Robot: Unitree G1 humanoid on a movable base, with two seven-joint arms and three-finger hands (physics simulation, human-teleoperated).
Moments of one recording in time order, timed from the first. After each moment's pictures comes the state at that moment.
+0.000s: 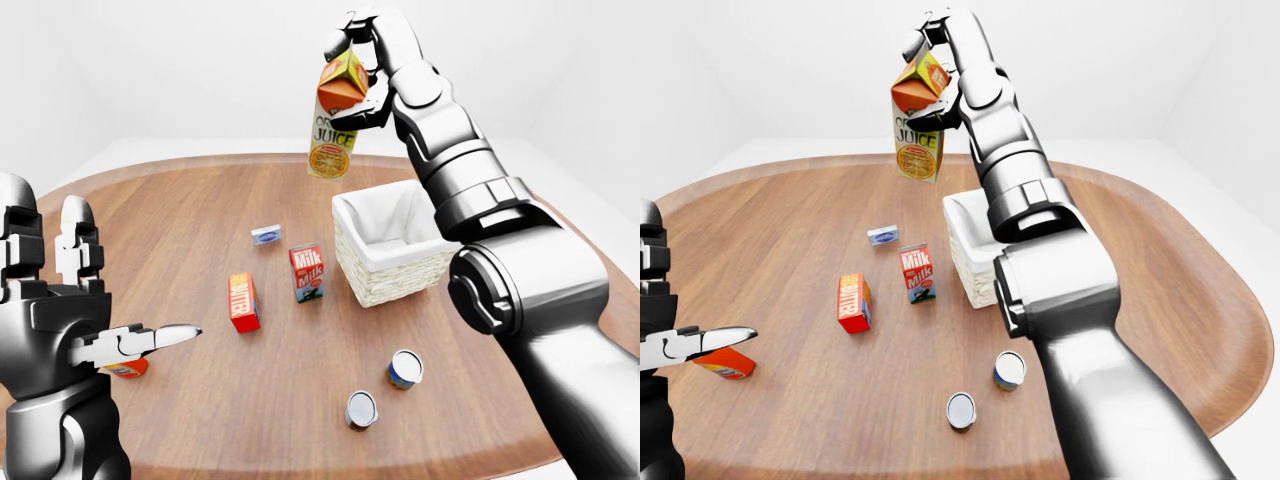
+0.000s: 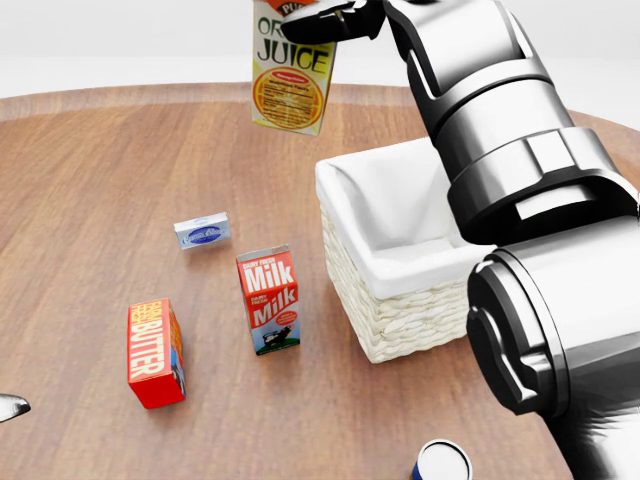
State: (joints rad) left arm 0.09 0.08 0.51 -0.73 -0.37 0.09 -0.18; right arm -1.63 -0.16 -0.07 1.22 -0.24 0.08 0.00
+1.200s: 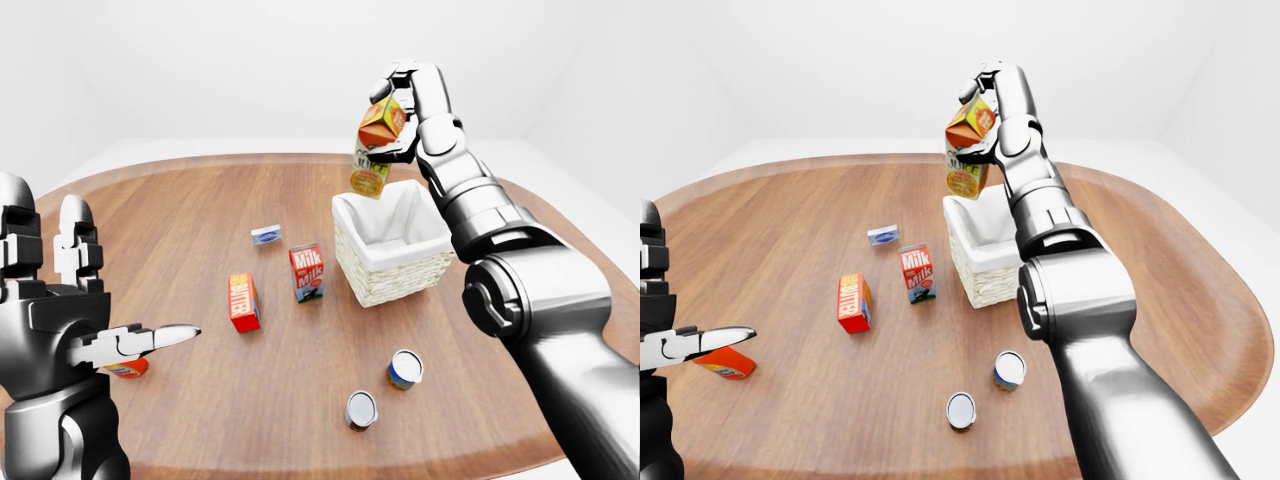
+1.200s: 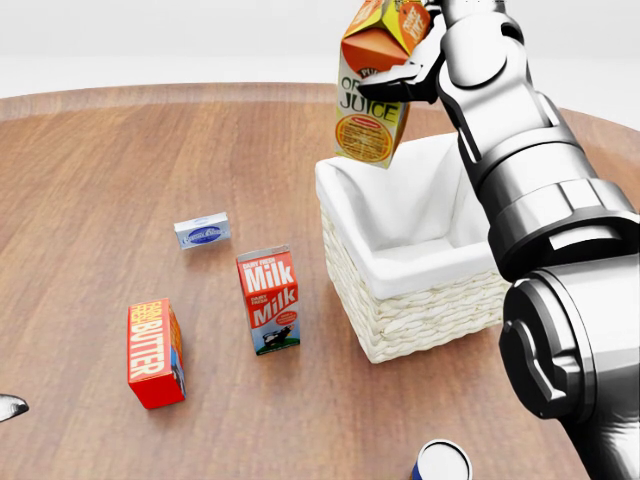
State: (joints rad) left arm 0.09 0.09 0.51 -0.74 -0.37 0.09 -0.18; right arm -1.51 -0.24 -0.13 1.35 -0.41 -0.09 -0.17
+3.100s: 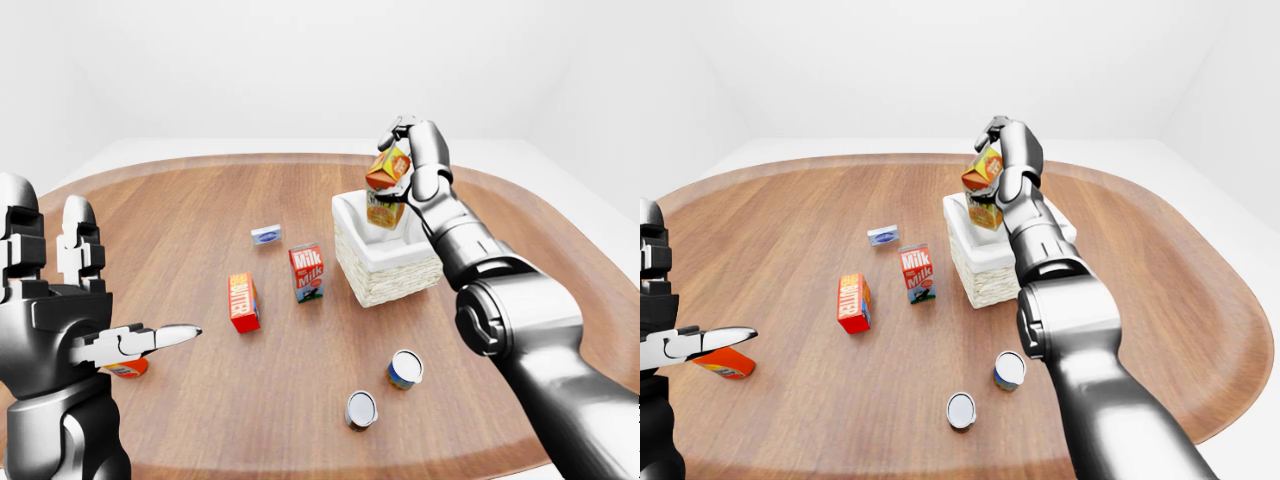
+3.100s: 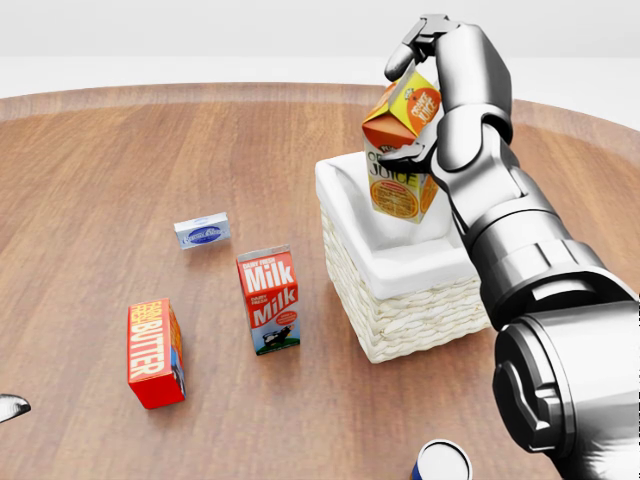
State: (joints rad) left arm 0.09 0.08 0.51 -0.73 -0.37 0.09 -0.18; right arm -1.35 -0.22 -0.13 1.37 -0.62 -0.09 -0.36
